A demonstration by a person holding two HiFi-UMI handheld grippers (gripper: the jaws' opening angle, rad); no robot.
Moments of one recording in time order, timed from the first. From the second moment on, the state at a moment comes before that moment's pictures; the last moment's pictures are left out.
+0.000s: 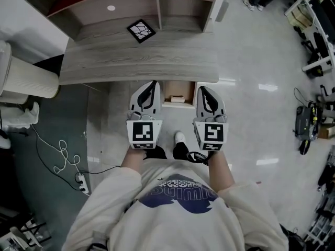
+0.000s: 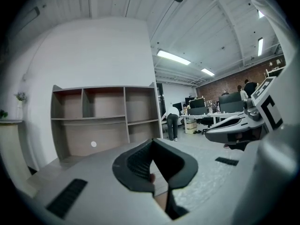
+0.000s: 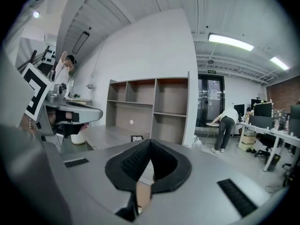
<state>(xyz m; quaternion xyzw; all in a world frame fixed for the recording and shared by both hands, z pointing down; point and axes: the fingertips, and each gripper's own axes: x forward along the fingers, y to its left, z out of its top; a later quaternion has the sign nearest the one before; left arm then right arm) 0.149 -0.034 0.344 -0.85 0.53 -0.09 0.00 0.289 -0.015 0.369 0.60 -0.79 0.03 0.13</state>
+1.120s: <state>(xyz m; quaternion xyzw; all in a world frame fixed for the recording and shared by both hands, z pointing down) 0.143 -0.048 0.294 -0.84 0.53 0.00 0.07 0.286 -0.032 0.317 0.62 -0.78 -0.04 0.05</state>
